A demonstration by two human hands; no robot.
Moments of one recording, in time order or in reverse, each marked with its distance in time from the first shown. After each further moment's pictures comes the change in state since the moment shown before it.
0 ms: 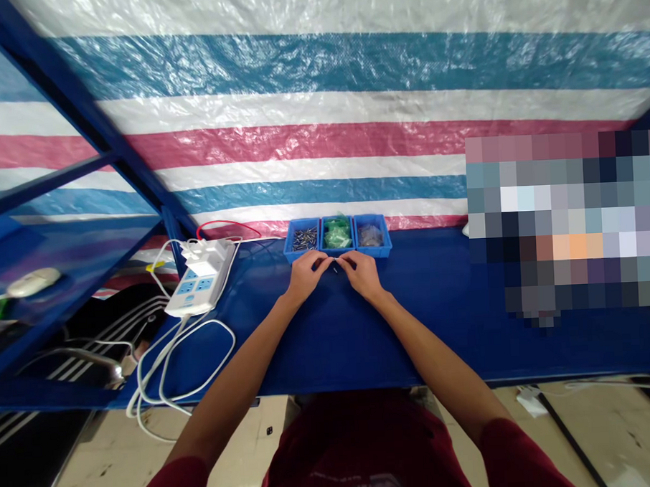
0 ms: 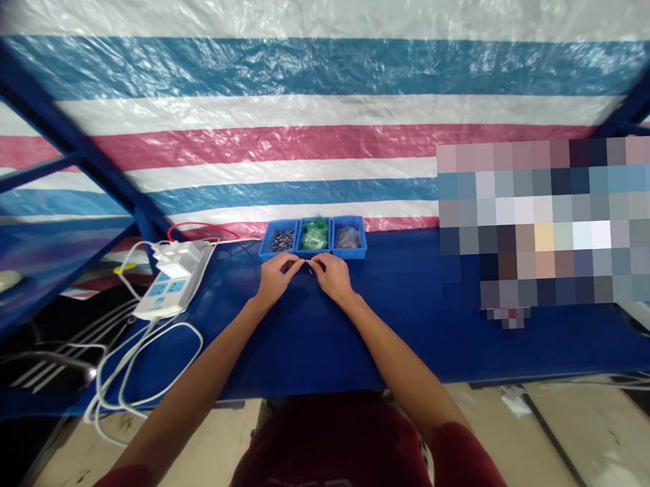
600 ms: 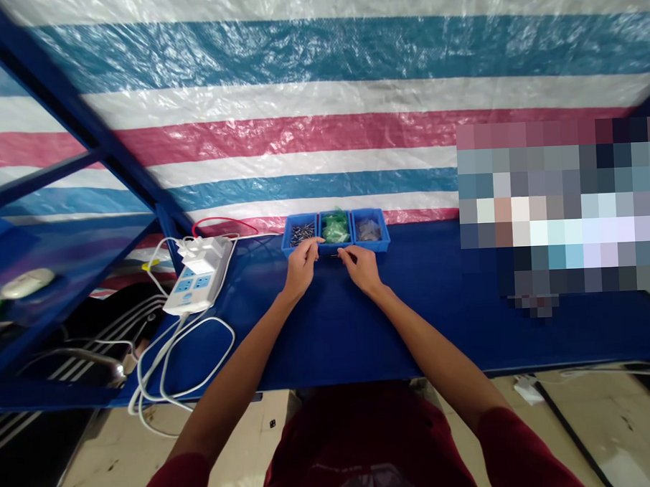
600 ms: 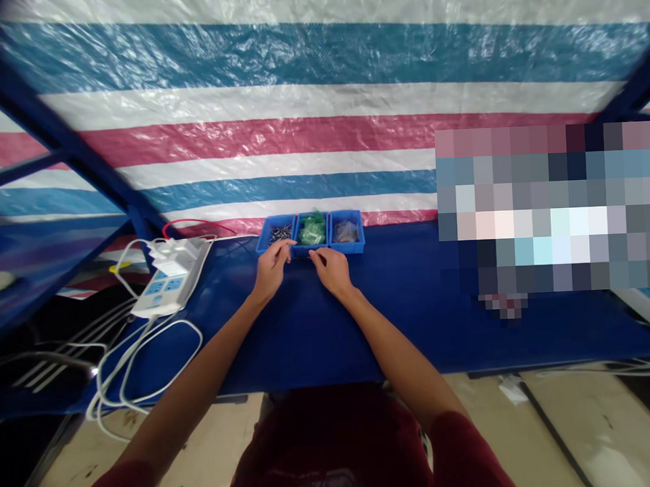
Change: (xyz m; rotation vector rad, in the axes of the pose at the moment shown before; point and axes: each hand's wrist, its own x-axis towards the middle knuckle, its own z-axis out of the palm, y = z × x) left_hand 0.006 0.008 -0.005 -0.249 0.015 -0.177; right_hand 0.000 -0.001 -0.002 0.022 0.074 0.023
